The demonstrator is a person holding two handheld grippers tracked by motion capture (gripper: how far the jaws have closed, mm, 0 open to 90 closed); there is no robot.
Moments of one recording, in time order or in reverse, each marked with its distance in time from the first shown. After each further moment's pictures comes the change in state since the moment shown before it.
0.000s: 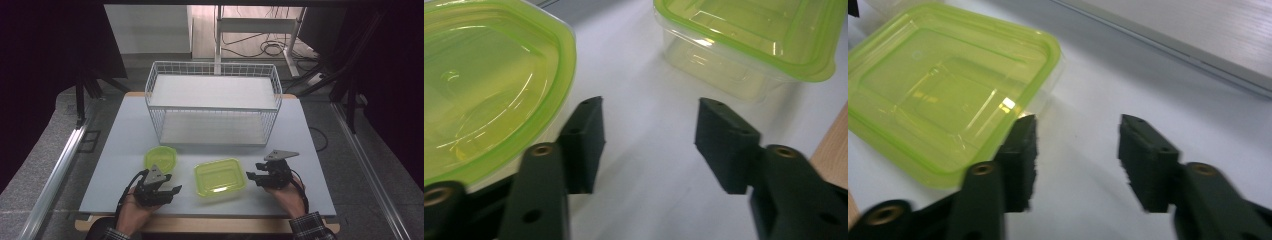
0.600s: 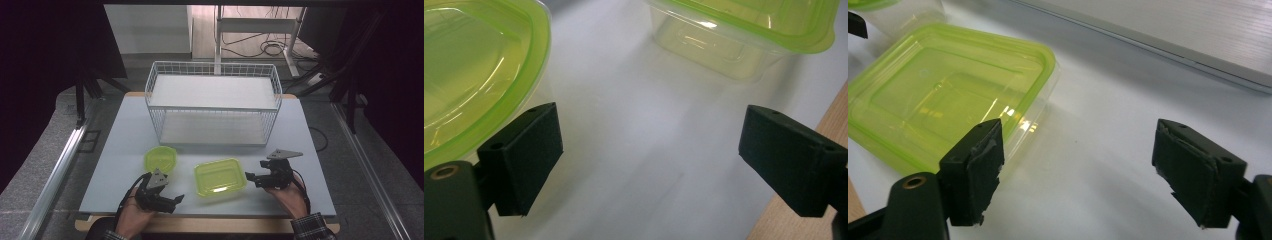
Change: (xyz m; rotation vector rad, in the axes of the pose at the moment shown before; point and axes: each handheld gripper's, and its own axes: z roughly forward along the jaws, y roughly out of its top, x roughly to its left) left arm -0.005 -0.006 0.003 0.034 -0.011 0.050; right arm -0.002 0.000 -0.002 -0.047 0.016 0.067
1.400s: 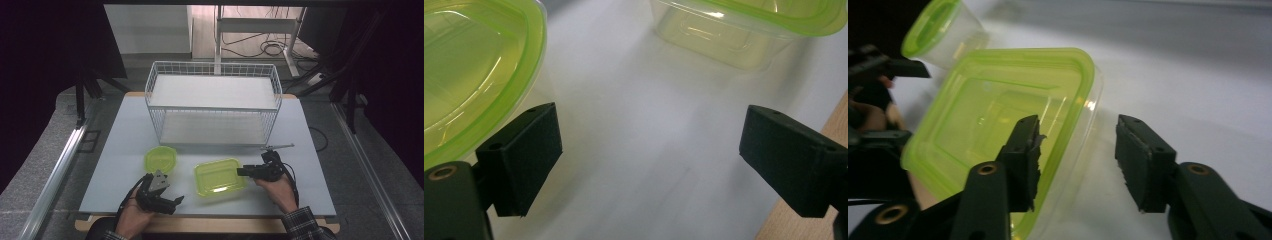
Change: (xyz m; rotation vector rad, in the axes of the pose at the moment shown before) left arm -0.003 -0.001 0.003 0.020 0.026 0.047; right arm -0.009 0.012 0.031 0.097 0.241 0.298
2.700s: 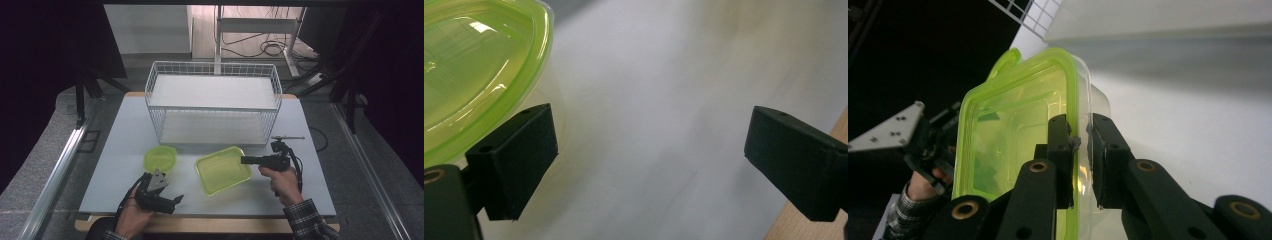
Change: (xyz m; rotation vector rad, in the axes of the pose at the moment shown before) left arm 0.002 0.000 -0.002 -0.022 0.015 -0.005; right arm 0.001 0.025 -0.028 -0.083 0.181 0.175
